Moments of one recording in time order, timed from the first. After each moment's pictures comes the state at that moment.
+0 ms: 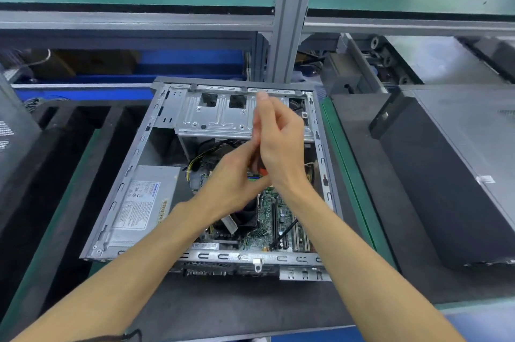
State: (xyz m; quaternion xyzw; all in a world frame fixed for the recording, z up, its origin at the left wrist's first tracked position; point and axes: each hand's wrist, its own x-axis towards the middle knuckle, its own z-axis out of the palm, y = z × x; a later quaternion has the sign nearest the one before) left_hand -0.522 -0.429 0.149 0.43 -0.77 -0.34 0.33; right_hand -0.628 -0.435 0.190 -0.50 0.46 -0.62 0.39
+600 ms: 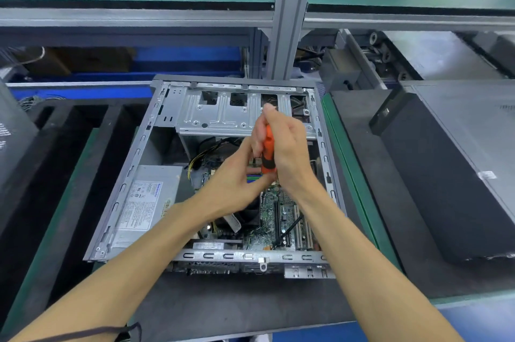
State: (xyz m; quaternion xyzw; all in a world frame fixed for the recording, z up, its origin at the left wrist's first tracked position) left_hand -0.516 -0.429 0.144 0.39 -0.75 -0.45 0.30; right_hand -0.635 -0.431 0.185 -0.50 0.42 -0.60 0.47
